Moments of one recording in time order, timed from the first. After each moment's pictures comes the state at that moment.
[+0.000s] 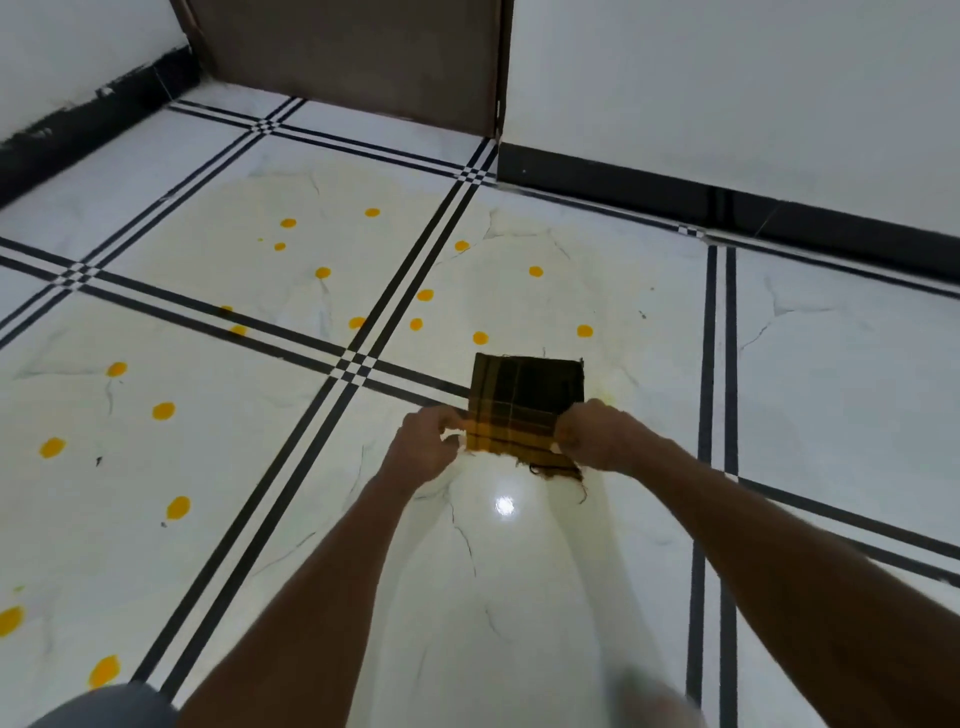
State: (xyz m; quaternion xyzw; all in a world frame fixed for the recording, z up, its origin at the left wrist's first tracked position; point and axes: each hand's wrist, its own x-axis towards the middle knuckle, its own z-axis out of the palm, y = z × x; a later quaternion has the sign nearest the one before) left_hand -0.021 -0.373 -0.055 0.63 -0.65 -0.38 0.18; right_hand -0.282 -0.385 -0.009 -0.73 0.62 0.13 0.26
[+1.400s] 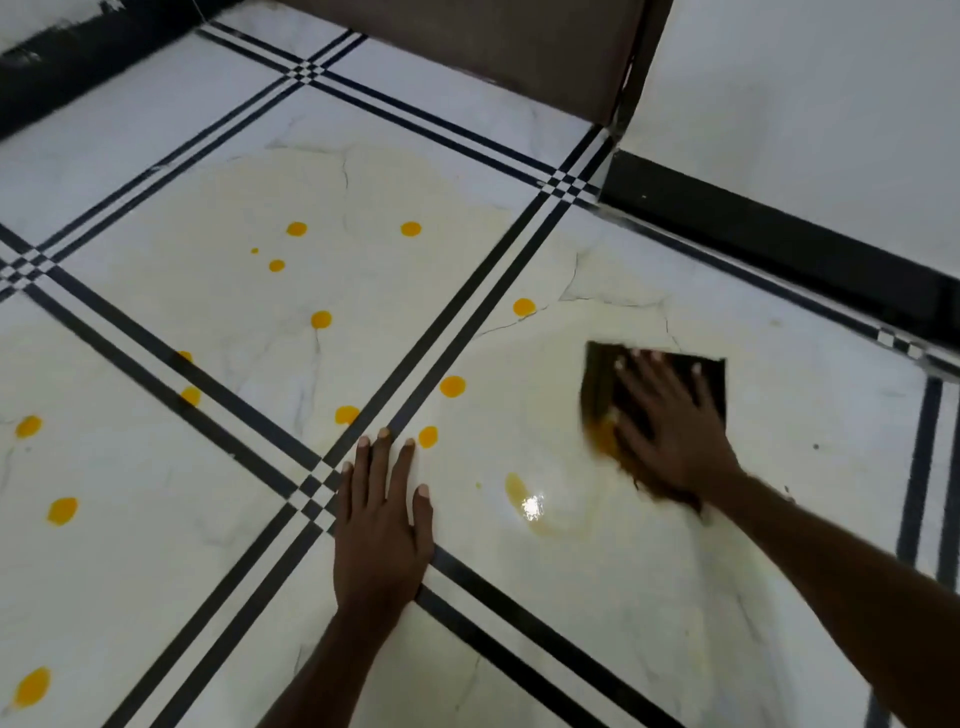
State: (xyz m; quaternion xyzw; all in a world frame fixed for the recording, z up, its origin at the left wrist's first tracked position) left_hand -0.006 -0.520 -0.149 0.78 -0.59 -0.06 0.17; right_hand -0.339 -0.703 -0.140 -0.85 0.53 -0.04 0.06
